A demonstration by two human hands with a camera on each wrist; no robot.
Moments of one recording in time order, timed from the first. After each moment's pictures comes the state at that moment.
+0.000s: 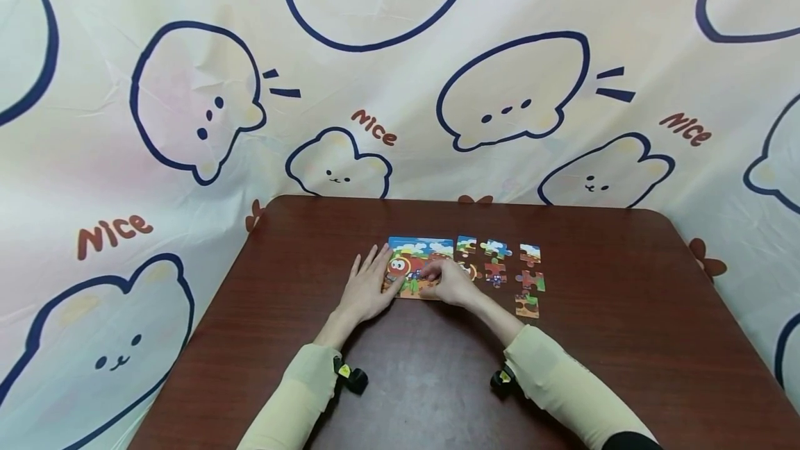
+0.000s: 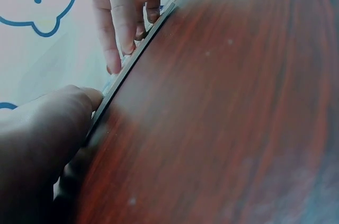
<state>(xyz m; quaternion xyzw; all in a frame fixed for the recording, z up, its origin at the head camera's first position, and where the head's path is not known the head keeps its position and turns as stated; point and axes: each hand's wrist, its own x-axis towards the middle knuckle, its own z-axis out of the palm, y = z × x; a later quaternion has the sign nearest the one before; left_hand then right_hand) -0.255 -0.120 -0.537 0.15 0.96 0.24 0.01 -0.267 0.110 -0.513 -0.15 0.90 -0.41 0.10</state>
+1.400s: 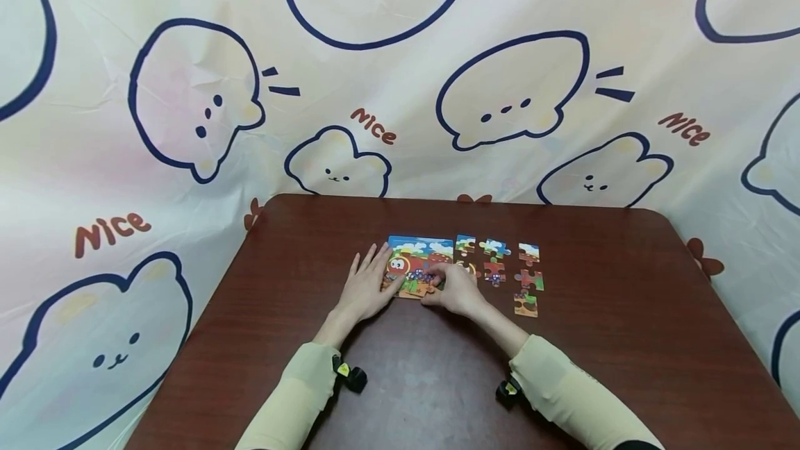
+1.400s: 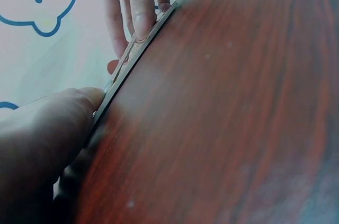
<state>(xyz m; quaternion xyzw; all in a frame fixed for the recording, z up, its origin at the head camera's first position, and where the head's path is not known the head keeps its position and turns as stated) -0.257 -0.119 -0.538 0.15 0.96 0.23 0.01 -0.248 0.115 -0.517 -0.12 0.92 -0.37 0.04</state>
